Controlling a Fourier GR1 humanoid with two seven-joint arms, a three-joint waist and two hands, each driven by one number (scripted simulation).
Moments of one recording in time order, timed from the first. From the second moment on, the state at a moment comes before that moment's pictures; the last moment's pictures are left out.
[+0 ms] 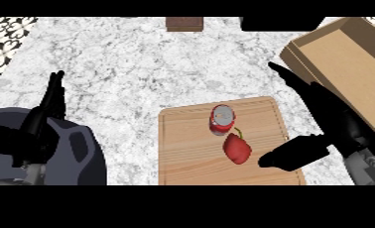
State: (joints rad) left arm -0.01 0.46 -0.17 -1.65 0.33 0.30 0.04; right arm -0.38 -0.65 0.41 -1.97 -0.05 -0.03 0.93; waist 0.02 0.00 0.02
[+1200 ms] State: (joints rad) left arm 0.00 0.48 -0.19 -1.65 0.39 0.32 0.02; right arm -0.41 -0.40 0.51 -1.76 0.13 -0.05 0.91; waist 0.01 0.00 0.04
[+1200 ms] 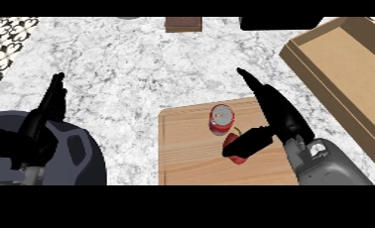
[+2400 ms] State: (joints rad) left arm 0.01 0.51 -0.22 -1.66 0.42 0.35 0.03; right arm -0.39 -0.29 0.53 -1.59 0.25 -0.04 0.84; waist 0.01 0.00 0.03
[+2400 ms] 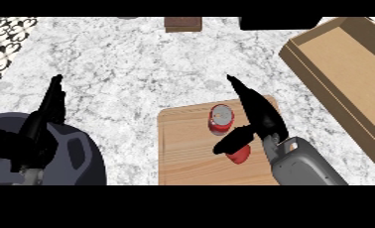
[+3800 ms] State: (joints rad) left arm 0.01 0.53 -0.25 -1.67 0.41 0.37 0.03; right arm -0.42 -0.25 0.61 -1.47 0.45 -0.03 0.67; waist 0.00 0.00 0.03
